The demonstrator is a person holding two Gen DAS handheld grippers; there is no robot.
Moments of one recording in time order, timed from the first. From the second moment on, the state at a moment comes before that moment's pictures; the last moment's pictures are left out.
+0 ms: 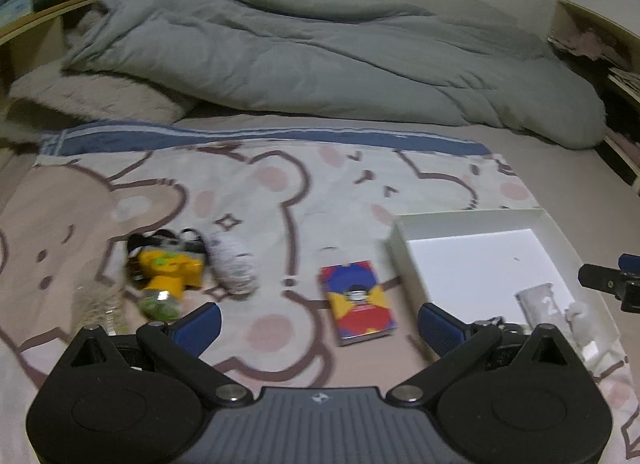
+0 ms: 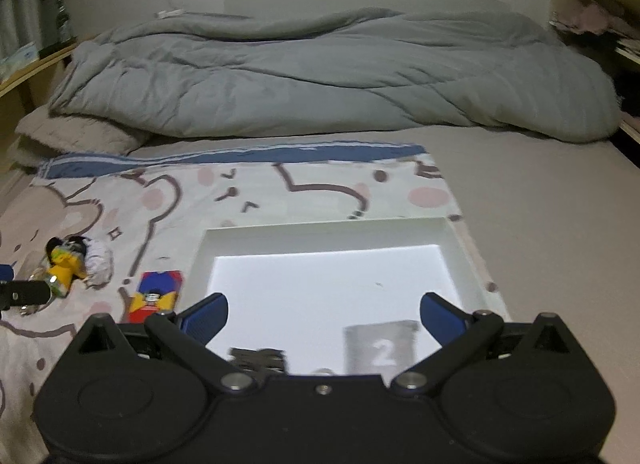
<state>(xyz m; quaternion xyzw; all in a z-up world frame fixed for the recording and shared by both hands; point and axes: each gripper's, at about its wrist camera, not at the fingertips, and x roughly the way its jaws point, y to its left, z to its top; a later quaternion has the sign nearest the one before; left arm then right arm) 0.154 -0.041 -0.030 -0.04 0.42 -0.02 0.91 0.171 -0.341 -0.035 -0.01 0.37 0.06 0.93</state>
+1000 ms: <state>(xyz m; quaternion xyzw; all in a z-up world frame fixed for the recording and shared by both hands) 0.133 0.065 -0.024 -0.05 0.40 0.05 0.91 0.185 -0.199 -0.032 -0.05 0.37 0.14 0.92</state>
